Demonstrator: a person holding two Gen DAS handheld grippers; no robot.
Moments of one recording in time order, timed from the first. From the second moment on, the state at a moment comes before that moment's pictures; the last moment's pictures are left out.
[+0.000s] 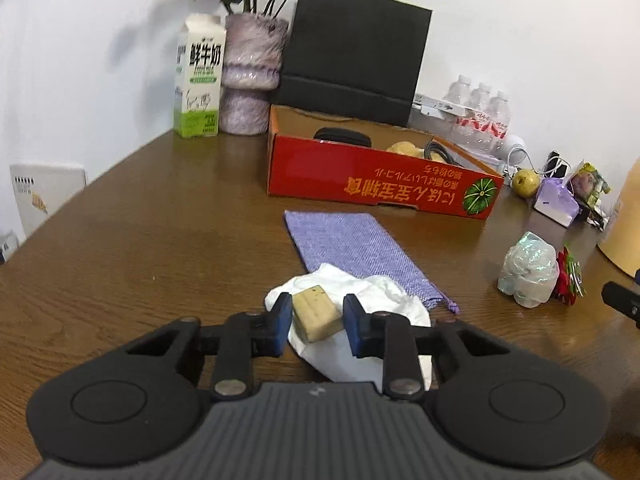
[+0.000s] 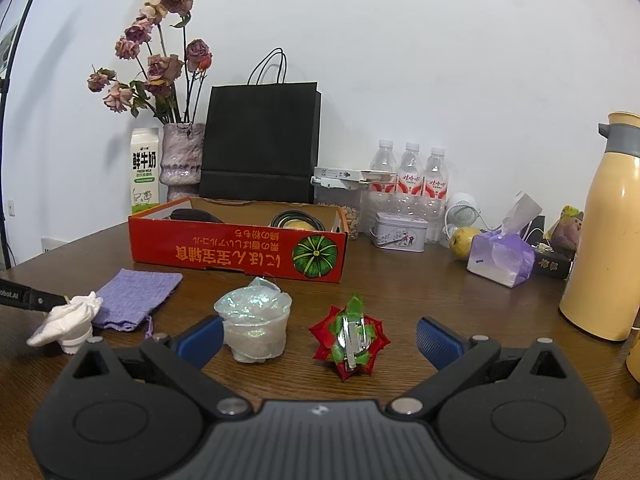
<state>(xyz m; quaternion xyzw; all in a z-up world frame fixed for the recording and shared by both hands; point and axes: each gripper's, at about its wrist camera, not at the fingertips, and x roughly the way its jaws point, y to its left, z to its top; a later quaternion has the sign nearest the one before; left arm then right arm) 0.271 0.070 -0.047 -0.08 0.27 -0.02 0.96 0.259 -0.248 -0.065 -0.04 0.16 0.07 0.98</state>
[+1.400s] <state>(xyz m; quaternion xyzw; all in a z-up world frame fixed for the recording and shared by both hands) 0.236 0.047 -0.030 -0.03 0.17 0.03 0.98 0.261 -0.240 -0.059 -0.05 0.12 0.11 0.99</state>
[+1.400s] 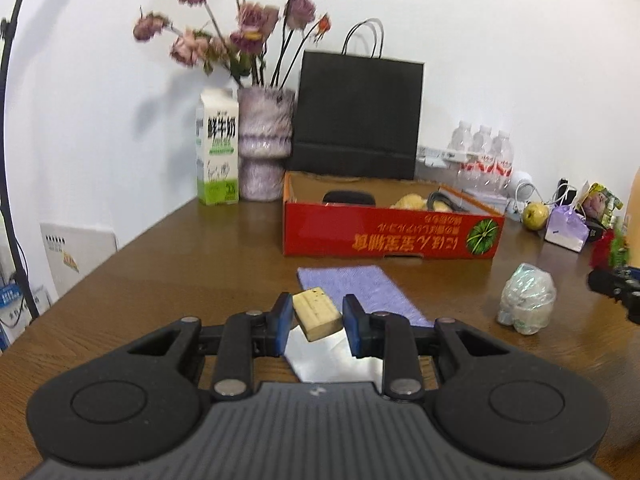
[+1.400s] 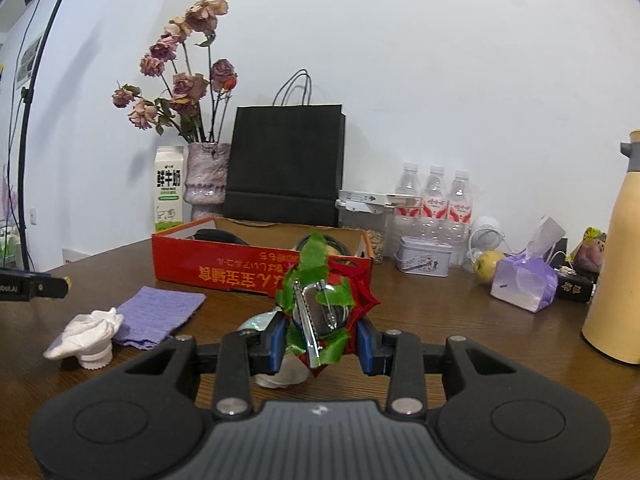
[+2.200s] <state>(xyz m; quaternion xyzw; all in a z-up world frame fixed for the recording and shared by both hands) 0.265 0.000 0.012 -0.02 0.14 -0.02 0.99 0.288 -0.192 -0.034 -0.02 0.12 0.15 0.98</state>
